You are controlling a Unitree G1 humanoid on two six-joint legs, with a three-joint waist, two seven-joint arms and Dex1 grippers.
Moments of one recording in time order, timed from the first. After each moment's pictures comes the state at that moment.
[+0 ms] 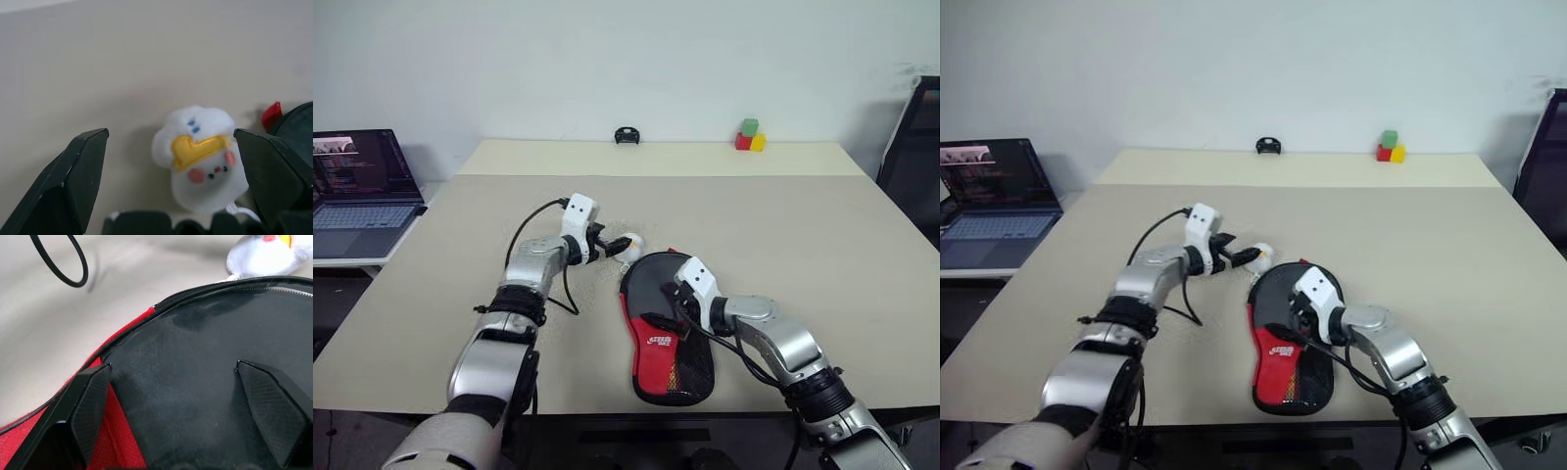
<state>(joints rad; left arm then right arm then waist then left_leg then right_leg) -1.02 0.33 -0.04 0.99 -0.13 0.25 -0.70 -0.49 -0.30 0.31 -0.02 0.21 0.62 0.68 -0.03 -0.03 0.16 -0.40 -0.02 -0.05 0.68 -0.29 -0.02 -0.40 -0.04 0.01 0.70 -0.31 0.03</state>
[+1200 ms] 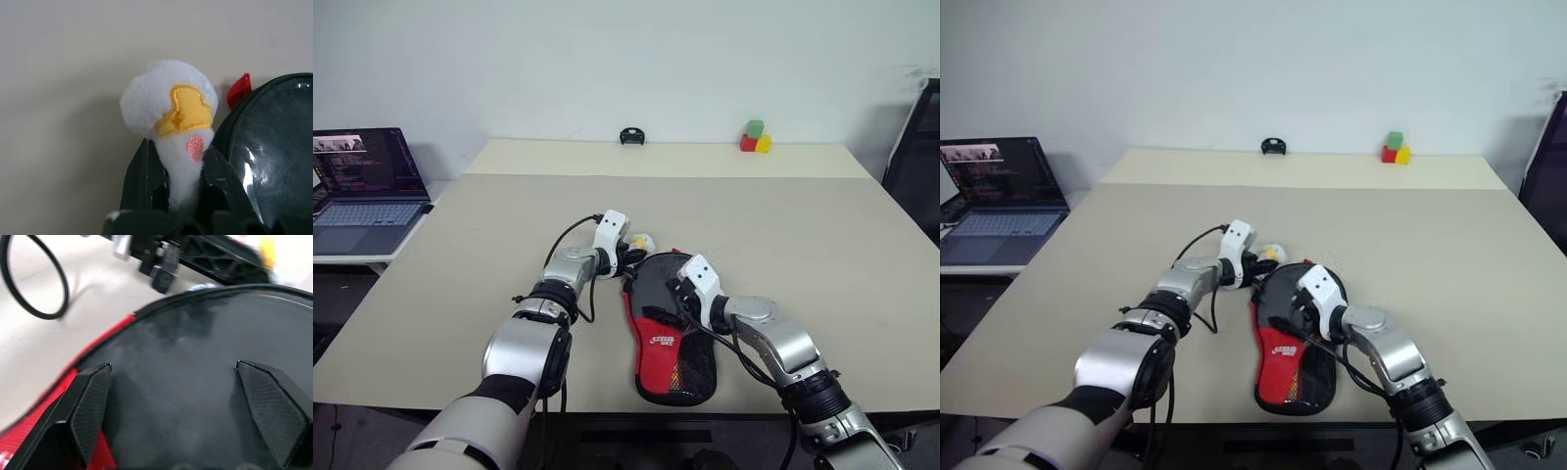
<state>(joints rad) -1.10 0.23 0.02 1.23 -0.04 0.18 -0.73 -0.47 -0.28 0.27 -0.01 0.18 0.62 0.62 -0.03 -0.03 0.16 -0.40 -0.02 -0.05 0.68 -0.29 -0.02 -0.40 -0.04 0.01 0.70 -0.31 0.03</state>
